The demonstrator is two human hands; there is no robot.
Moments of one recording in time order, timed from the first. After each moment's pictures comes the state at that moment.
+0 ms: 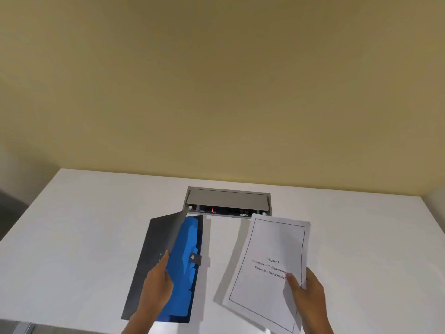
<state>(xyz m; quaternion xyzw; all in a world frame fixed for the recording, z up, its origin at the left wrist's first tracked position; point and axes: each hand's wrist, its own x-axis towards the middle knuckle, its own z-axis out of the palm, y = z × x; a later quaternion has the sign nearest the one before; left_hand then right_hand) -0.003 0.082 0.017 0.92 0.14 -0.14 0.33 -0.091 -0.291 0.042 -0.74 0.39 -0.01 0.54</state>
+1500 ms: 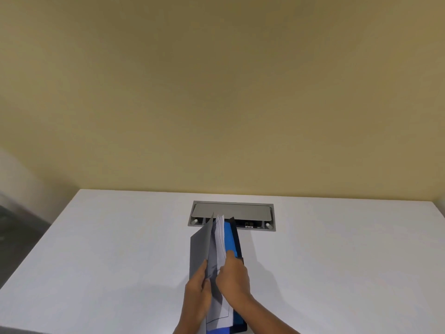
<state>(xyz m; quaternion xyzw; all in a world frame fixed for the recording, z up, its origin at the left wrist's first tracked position) -0.033 -0.030 0.061 0.87 0.11 -0.12 0.47 -0.007 -0.137 0.046 -0.90 0.18 0.11 0.39</state>
